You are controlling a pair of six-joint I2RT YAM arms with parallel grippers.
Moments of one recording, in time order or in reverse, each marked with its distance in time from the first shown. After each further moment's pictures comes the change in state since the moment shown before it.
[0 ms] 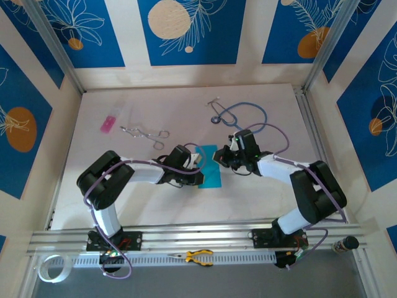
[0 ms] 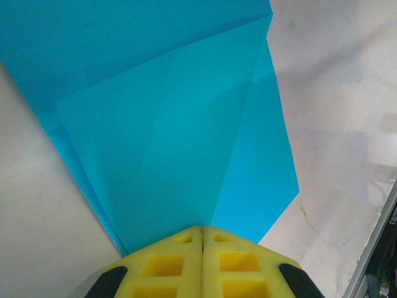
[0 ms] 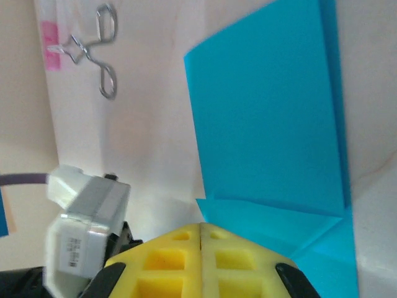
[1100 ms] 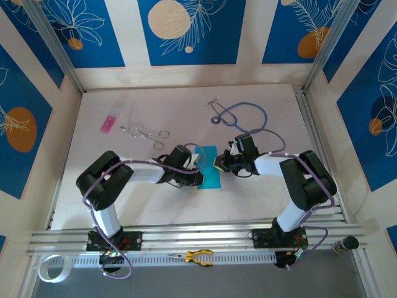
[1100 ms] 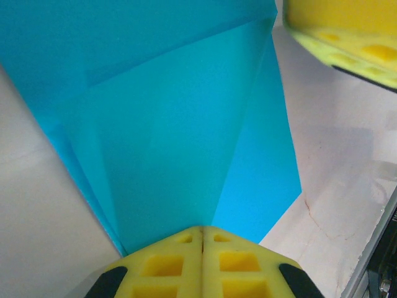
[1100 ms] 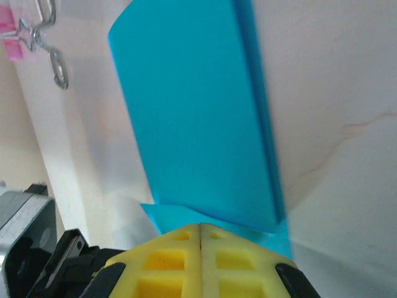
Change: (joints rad) left arm -0.003 -0.008 0.014 -0.051 -0.004 0.000; right arm -0.035 0.112 -0.017 0.046 -0.082 -0.006
